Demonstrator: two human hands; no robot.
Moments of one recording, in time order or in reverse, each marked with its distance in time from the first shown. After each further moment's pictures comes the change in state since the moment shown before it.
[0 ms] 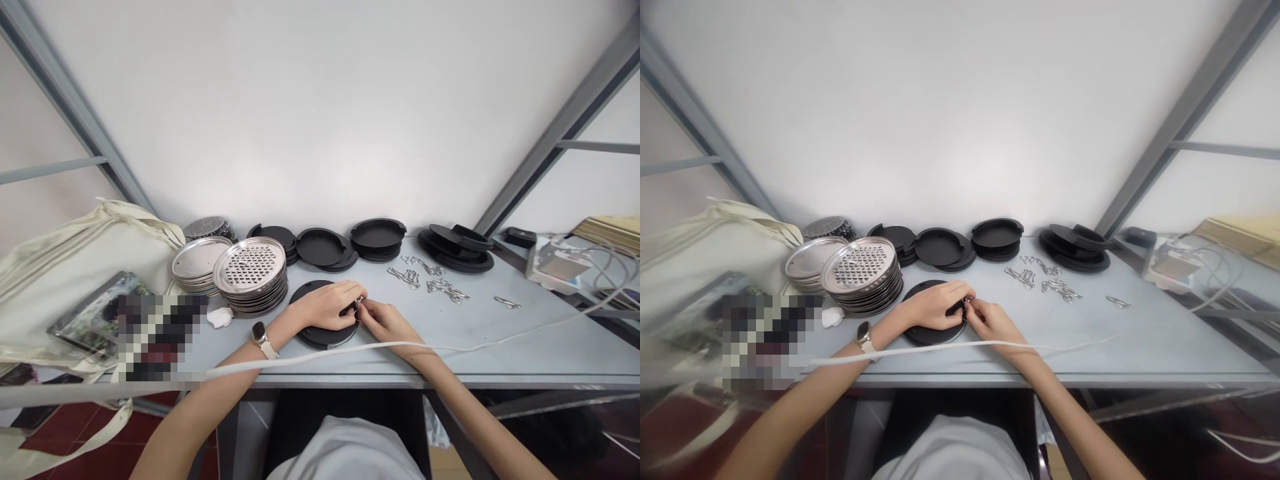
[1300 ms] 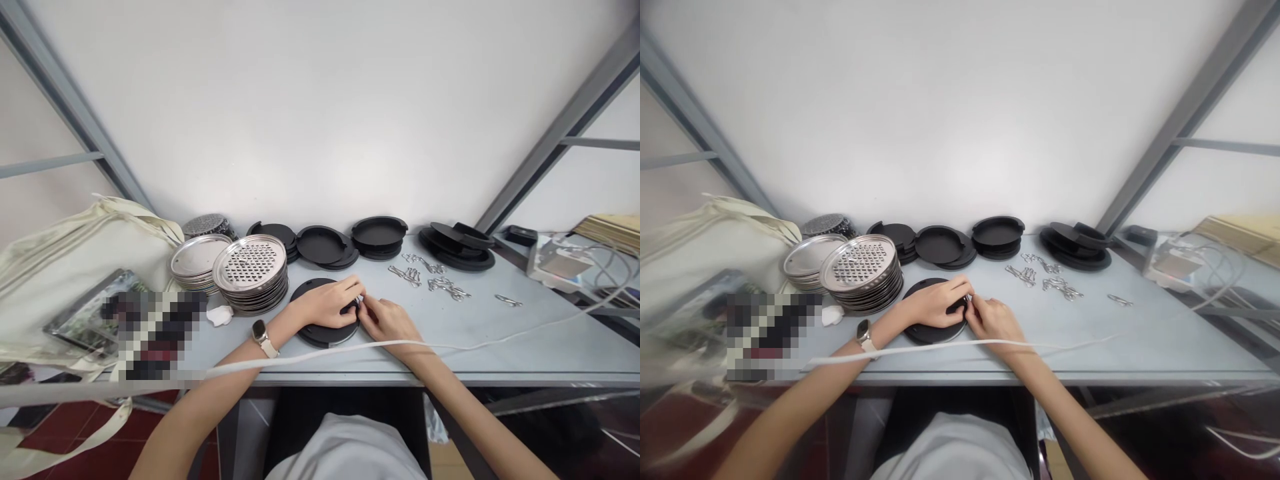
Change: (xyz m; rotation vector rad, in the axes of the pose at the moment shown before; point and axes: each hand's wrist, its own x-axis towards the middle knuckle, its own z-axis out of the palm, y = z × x) left_hand -0.002 -0.003 0.003 0.065 -0.014 -0.028; right_hand -0.001 0.008 0.008 -0.629 0.198 -0.136
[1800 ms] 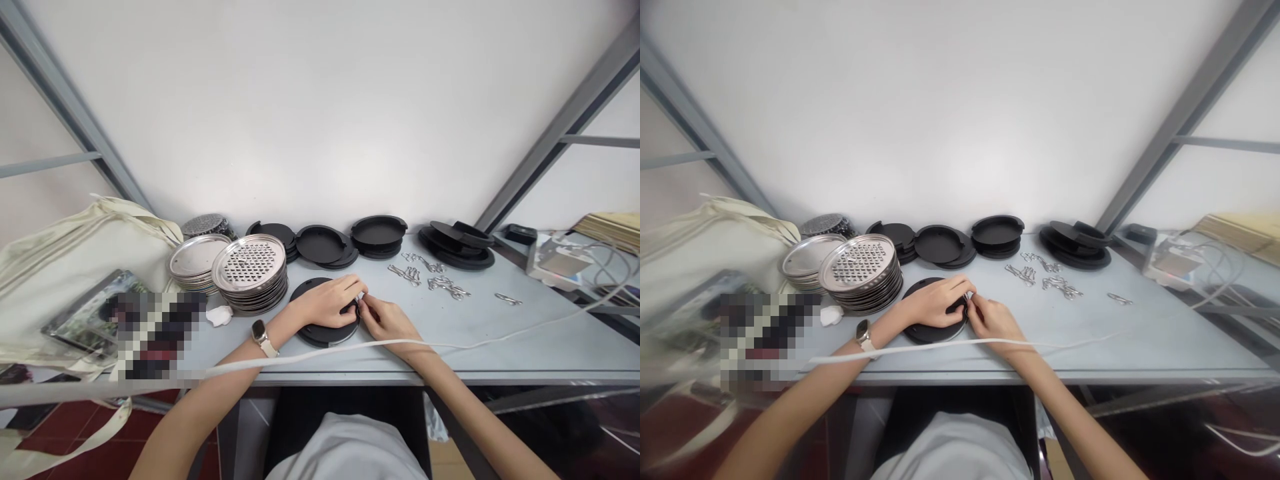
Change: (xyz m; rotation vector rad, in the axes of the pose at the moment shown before) left_hand 0.001 0.002 -0.002 -0.028 0.035 0.029; right_hand 0.002 -0.003 -0.008 0.321 -0.115 0.093
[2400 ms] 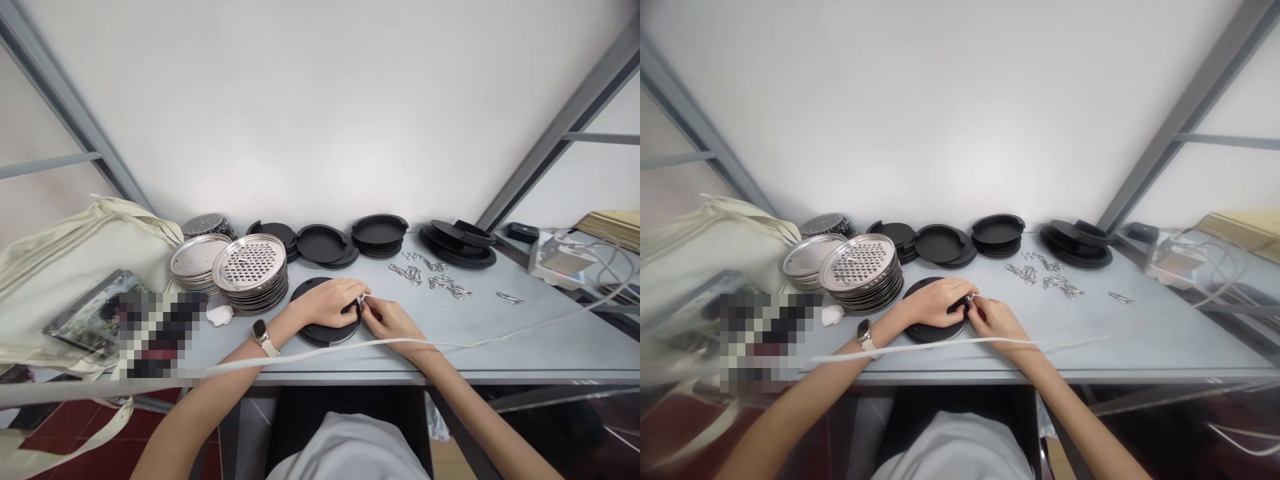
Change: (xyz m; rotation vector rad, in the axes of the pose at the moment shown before) left_hand 0.001 0.000 -0.001 -0.017 -0.006 0.025; right_hand 0.001 0.001 -0.002 0.060 -0.039 0.025
